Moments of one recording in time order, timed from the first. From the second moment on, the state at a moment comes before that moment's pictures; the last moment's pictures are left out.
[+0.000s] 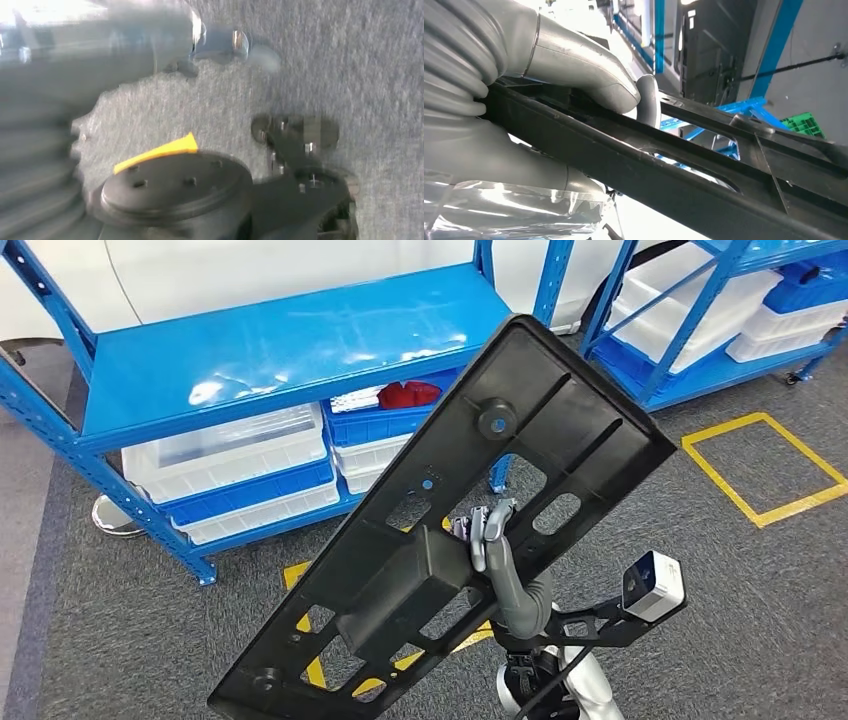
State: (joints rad) left arm -0.14 -0.03 -1.52 -0.14 1.52 0.20 -0.16; right arm -0.10 0.06 0.43 -1.87 -0.46 0.36 -0.43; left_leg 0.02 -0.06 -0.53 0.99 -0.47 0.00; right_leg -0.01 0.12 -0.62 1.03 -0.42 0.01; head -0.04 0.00
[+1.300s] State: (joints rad) left arm -0.13 -0.04 -1.52 -0.14 1.54 0.20 -0.17; right arm -0.20 0.04 0.35 -1.84 -0.41 0.40 -0.43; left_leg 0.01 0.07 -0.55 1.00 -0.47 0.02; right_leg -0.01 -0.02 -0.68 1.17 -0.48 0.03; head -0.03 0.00
